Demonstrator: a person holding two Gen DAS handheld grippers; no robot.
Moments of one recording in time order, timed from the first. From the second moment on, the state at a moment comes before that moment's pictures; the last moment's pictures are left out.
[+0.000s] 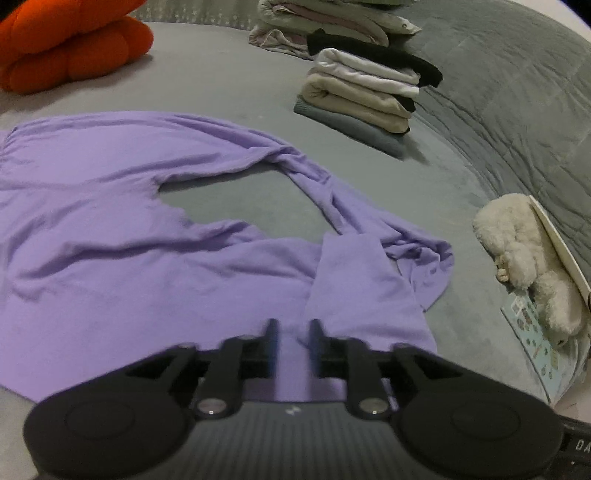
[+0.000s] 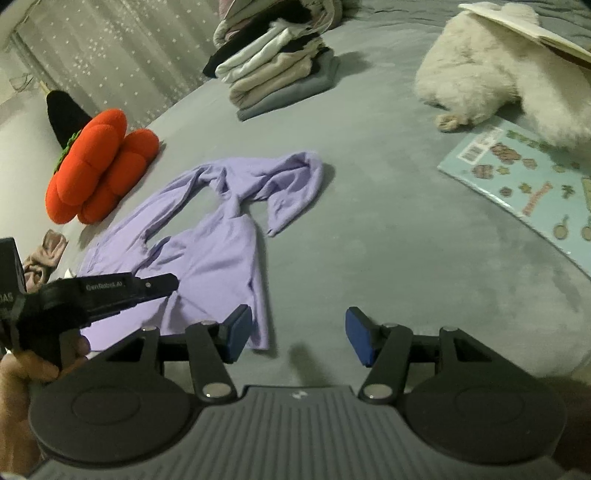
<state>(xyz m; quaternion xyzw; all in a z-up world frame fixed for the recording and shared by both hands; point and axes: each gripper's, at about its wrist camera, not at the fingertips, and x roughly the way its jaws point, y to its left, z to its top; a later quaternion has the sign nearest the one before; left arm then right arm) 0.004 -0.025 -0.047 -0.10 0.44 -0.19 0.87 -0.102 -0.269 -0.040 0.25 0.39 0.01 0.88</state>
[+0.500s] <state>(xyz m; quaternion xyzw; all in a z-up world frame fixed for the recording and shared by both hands) -0.014 0.007 -0.054 -0.19 0.43 -0.14 0.87 -0.087 -0.267 -0.038 0.27 0.40 0.01 0.88</state>
